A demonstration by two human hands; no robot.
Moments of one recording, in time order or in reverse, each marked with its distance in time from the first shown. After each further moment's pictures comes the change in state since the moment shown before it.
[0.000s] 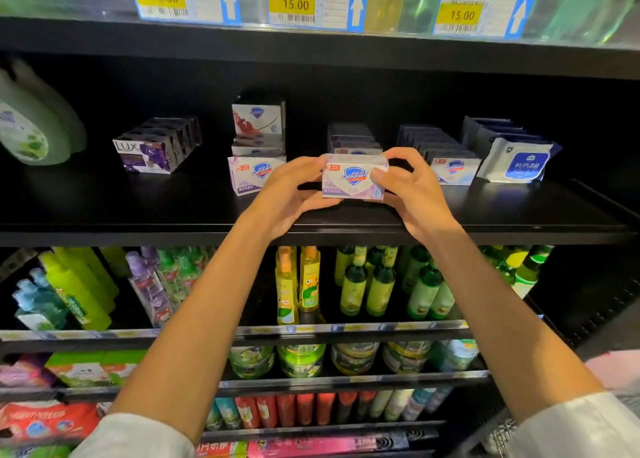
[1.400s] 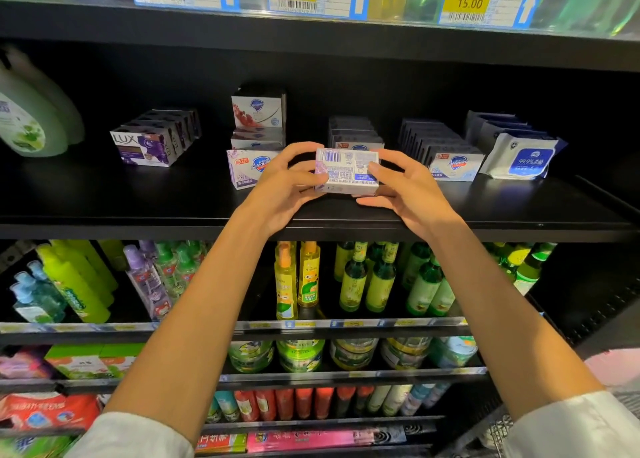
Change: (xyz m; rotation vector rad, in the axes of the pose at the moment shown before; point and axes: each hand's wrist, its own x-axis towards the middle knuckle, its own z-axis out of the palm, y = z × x) left_hand 0.002 -0.004 -0.010 0.058 -0.007 0.049; right_hand 0.002 0.001 -0.001 0.051 -0.103 0.111
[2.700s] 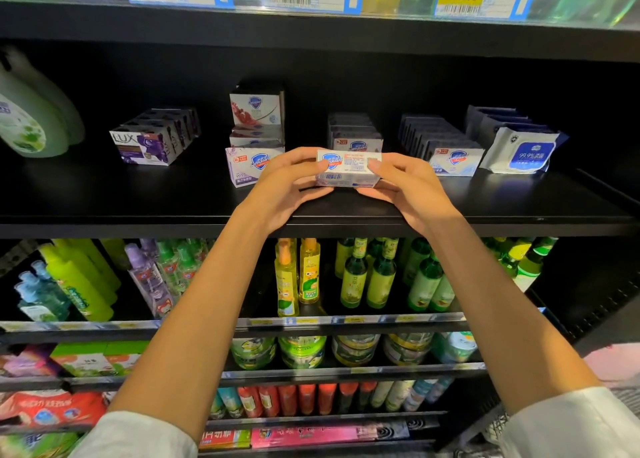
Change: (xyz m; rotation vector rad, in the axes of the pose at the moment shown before) left_hand -0.002 0.002 0.008 -0.045 0.058 -0.050; right_hand 0.005 0.006 -0.004 -0.010 -0.009 -0.036
